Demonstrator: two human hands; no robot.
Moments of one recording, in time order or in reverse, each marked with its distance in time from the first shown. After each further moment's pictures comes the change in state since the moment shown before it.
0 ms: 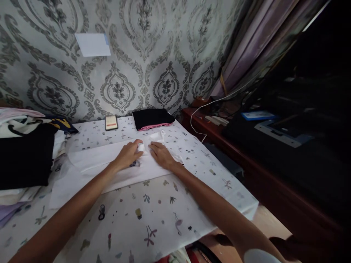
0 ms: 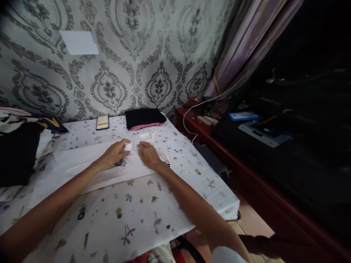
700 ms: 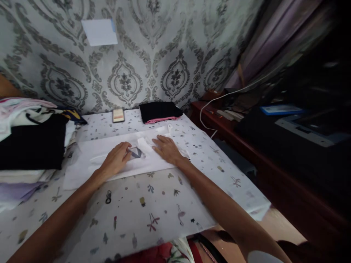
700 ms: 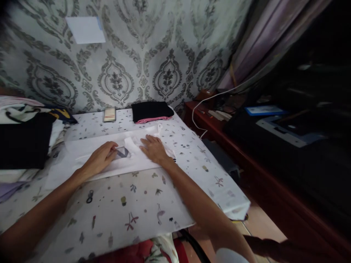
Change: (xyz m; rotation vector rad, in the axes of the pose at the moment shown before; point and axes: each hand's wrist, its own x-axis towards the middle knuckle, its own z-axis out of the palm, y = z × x) left_hand -0.071 -0.025 -0.005 0.093 0.128 -0.025; right_hand -0.007 0.011 0.009 -0.171 -0.057 -0.057
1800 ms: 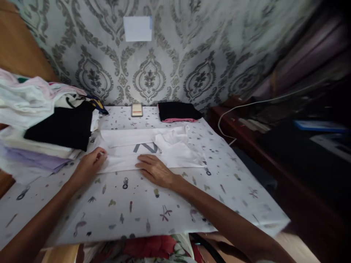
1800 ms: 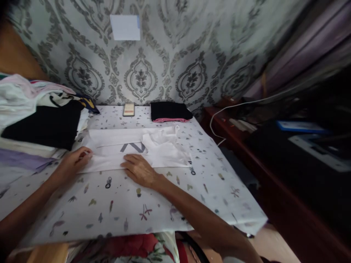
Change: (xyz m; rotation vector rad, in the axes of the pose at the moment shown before) left_hand -0.127 -0.066 -0.067 -0.096 0.114 -0.475; right_hand -0.030 -0.124 0.017 0.354 0.048 -0.630
